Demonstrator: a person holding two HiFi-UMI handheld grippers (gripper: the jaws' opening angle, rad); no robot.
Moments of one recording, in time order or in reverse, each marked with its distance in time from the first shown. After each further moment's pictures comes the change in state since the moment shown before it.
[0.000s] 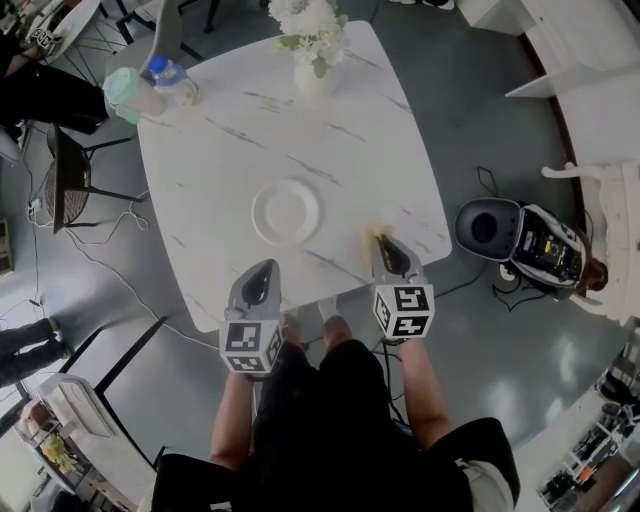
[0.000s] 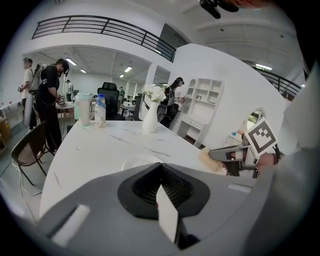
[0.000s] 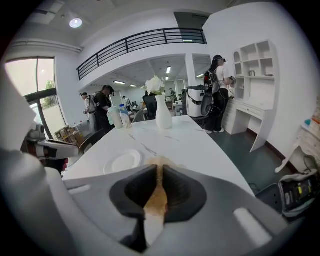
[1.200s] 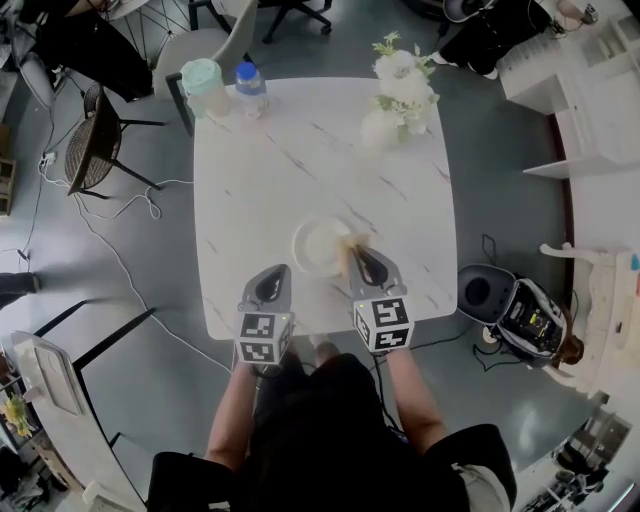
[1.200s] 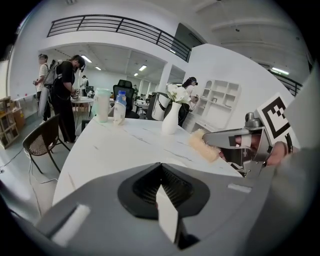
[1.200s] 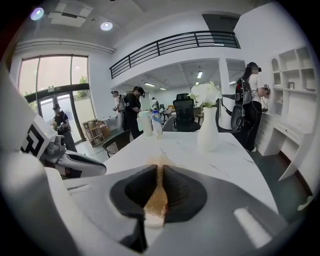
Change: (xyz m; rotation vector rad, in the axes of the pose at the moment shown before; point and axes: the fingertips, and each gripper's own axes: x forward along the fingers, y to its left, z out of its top) left arm 0.005 0.080 0.011 -0.105 0.015 0.119; right arm 0.060 0.134 0.091 -0.226 -0.052 0.261
